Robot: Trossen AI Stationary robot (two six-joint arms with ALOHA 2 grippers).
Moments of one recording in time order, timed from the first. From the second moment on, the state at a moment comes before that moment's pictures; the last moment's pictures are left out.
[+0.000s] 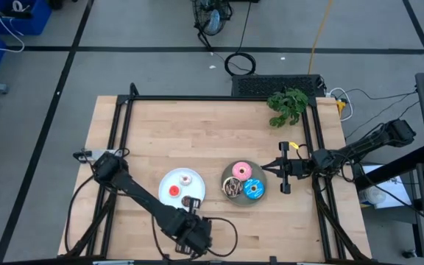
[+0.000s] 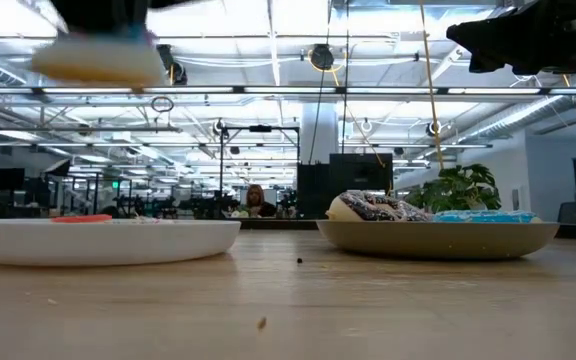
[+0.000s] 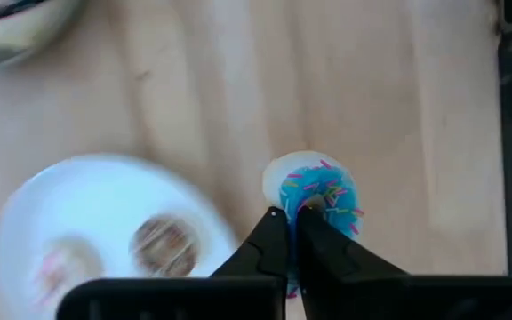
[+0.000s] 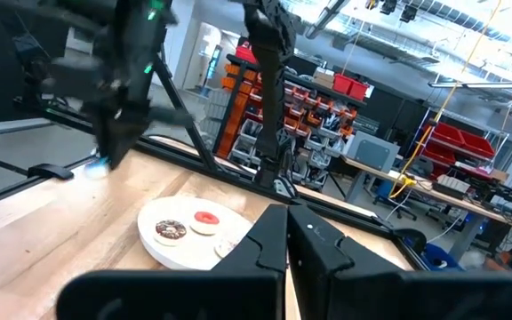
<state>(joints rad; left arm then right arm) -0.61 2.15 1.93 -1.22 -0.16 -0.42 0.33 0.75 0.10 0.77 0.26 -0.36</state>
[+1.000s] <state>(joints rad) -0.65 1.05 0.73 -0.38 -0.65 -0.51 0.33 0.75 0.10 0.78 0.26 -0.37</state>
